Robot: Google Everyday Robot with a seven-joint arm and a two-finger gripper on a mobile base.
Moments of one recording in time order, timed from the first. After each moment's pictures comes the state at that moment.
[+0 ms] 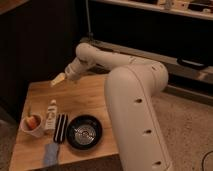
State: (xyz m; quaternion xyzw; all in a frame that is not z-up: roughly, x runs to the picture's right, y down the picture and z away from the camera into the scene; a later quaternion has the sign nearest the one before) arm -0.249 -0.016 0.817 -0.49 -0.09 0.53 0.69
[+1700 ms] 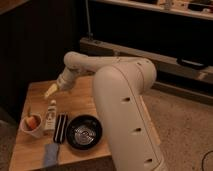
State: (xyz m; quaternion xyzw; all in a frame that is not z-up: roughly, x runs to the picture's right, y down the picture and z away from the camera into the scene) arm -0.277 0.042 0.811 -0.49 -0.02 0.52 0.70
